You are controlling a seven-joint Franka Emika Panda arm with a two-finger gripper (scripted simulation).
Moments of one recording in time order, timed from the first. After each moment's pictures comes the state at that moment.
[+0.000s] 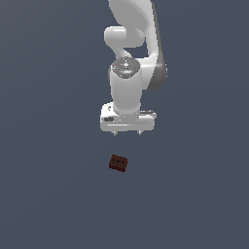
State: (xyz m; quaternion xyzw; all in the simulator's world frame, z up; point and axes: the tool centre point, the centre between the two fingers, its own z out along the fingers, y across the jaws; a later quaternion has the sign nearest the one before) arm 0.002 0.012 0.171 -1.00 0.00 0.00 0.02
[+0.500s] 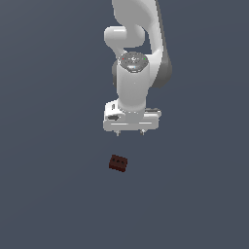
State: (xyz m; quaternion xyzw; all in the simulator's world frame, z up) arm 0.009 0.024 0.183 -1.00 -0.02 -0.01 0.01
